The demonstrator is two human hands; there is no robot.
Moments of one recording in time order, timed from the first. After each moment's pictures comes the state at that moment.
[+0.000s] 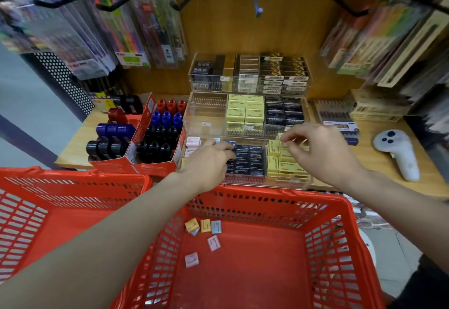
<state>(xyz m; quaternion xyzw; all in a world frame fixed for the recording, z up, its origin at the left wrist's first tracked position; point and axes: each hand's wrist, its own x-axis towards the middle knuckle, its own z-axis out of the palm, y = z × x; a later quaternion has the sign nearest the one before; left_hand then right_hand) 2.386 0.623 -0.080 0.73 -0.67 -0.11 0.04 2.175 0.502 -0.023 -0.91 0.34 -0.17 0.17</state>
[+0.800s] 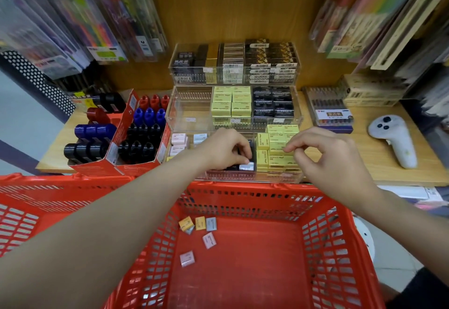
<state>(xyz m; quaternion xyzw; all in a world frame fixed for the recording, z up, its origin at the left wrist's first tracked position) 2.368 0.563 -0.079 0.70 -0.64 -0.29 0.14 2.136 0.512 -0.045 -0.88 0.30 -0.29 0.23</state>
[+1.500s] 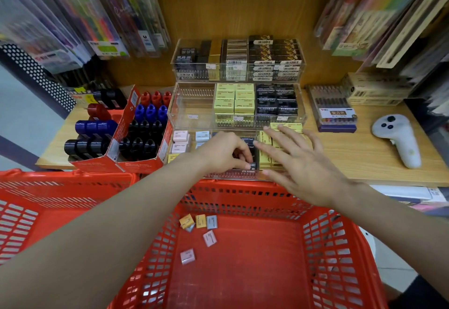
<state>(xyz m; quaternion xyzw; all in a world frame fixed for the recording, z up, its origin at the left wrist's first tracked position) 2.371 0.571 -0.090 0.69 -0.65 -0.29 0.15 2.156 0.509 -0.072 -0.97 0.25 0.04 0.05</state>
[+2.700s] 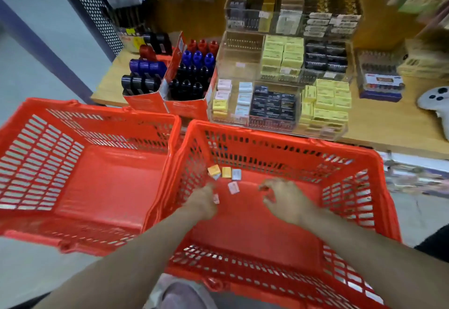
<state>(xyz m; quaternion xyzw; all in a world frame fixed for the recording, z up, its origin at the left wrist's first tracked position) 2.338 0.784 -0.209 0.84 -0.37 -0.40 0.04 2.167 0.643 -0.170 -0.90 0.29 0.14 0.29</state>
